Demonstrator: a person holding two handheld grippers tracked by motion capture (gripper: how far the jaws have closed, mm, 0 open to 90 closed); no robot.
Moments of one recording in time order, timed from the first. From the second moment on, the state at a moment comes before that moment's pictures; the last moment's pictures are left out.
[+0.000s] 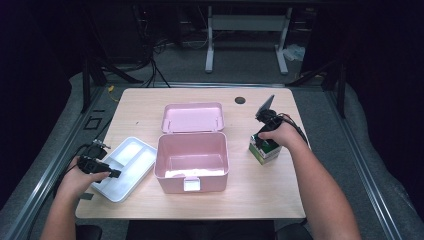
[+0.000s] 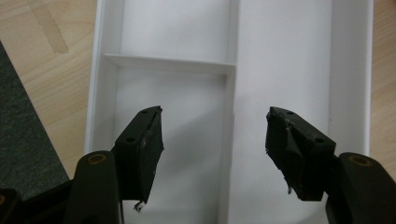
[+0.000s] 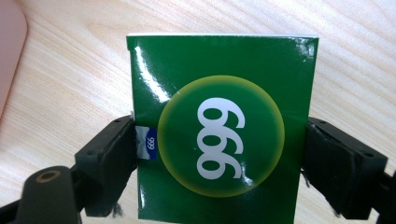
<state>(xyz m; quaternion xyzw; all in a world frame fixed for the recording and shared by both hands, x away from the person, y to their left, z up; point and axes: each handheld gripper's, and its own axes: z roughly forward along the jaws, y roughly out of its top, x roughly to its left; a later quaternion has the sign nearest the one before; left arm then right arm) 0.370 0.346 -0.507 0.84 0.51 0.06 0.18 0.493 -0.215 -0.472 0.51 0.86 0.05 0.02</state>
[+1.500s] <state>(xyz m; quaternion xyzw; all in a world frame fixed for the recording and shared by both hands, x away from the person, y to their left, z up) 0.370 0.347 -0.508 0.84 0.52 0.06 0.18 0.464 -0.194 -0.384 0.28 0.96 0.05 0.04</state>
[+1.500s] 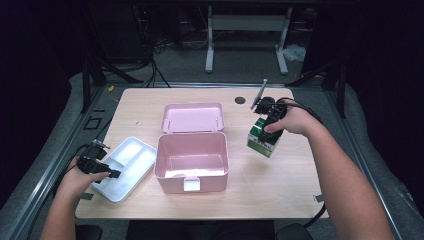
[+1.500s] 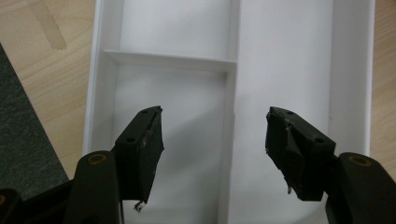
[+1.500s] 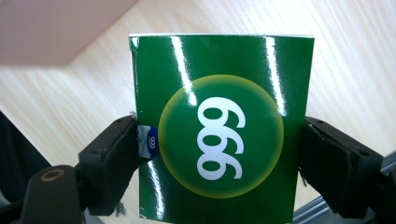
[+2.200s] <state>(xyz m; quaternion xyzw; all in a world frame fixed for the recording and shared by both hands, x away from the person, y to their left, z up) 0.370 0.347 -0.508 0.84 0.52 0.06 0.18 0.436 -0.170 -0.384 0.07 1.00 0.04 0.04</state>
